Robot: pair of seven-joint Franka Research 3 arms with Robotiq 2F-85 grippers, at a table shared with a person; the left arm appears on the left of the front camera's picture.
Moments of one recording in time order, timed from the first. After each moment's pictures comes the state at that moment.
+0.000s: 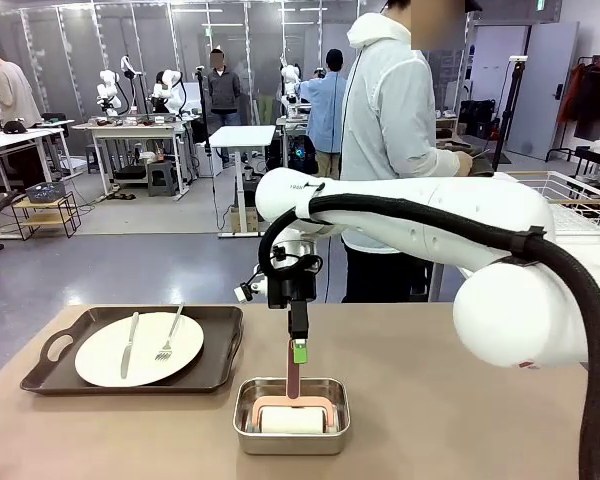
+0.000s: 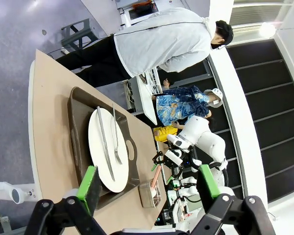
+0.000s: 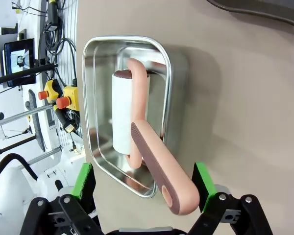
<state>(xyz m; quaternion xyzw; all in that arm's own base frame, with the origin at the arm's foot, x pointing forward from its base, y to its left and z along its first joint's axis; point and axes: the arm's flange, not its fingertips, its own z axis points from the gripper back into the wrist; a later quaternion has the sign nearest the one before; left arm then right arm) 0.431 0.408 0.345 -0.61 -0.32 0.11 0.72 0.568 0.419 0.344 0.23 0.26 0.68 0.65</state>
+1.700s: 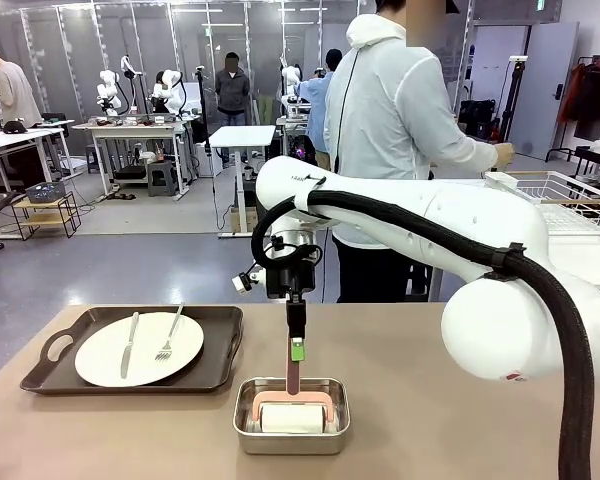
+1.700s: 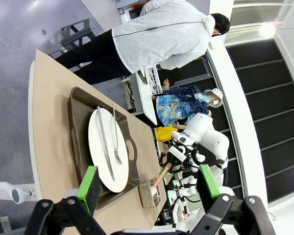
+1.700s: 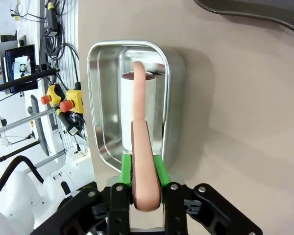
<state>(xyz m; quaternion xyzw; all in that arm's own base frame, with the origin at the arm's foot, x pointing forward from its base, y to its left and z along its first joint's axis) 0.431 0.408 0.345 -0.61 -0.32 0.11 0.72 0.576 0.420 0.368 0.22 0.25 0.67 0.67</state>
